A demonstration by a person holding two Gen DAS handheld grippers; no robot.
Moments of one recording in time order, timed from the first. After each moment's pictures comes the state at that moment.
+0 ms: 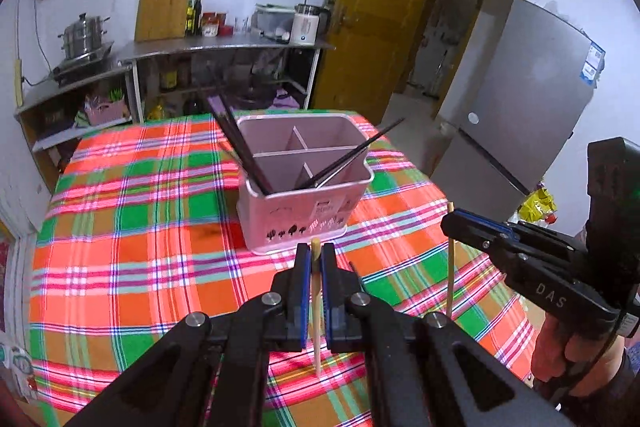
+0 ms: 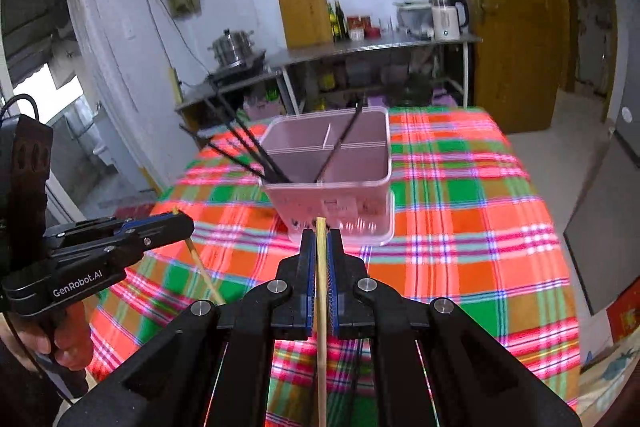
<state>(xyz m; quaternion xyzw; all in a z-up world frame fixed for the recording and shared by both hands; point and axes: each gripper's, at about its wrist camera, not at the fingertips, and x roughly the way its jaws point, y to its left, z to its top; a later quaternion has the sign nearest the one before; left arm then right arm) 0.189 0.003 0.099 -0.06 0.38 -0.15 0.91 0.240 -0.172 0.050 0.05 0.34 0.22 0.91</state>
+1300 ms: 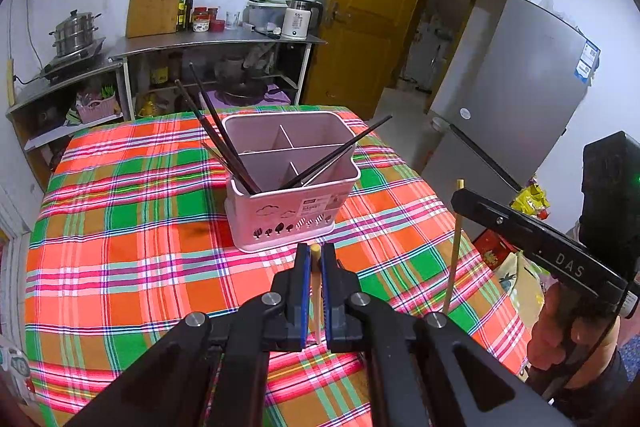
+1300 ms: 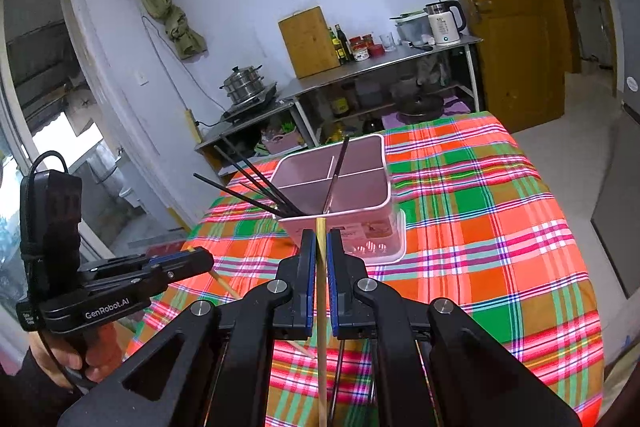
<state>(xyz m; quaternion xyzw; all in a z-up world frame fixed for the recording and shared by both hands) 0.191 -0.001 0.097 -0.06 0.39 -0.16 0.90 0.245 -0.205 0.054 0.13 0.31 0.25 0.91</state>
